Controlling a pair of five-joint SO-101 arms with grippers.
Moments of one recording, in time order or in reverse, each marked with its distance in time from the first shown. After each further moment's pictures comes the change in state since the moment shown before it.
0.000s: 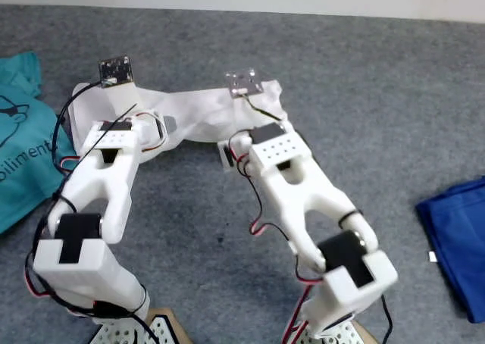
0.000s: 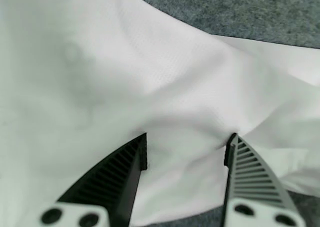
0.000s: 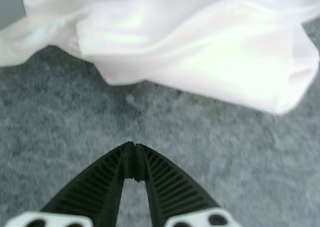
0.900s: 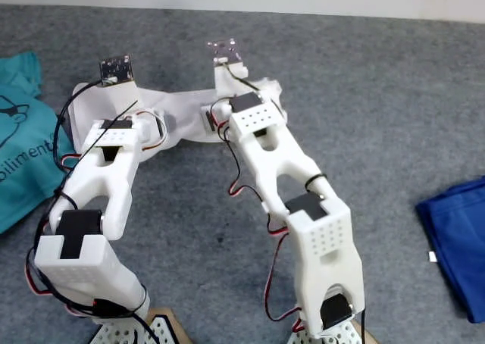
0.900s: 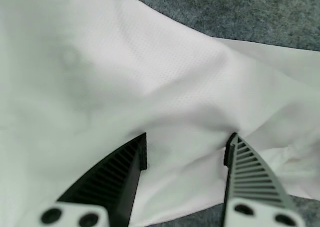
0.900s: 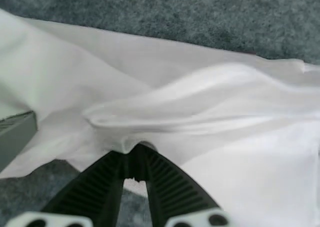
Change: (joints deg) left arm 0.0 1.0 -0.9 0.0 0.0; right arm 0.4 28.0 -35.8 -0.2 1.6
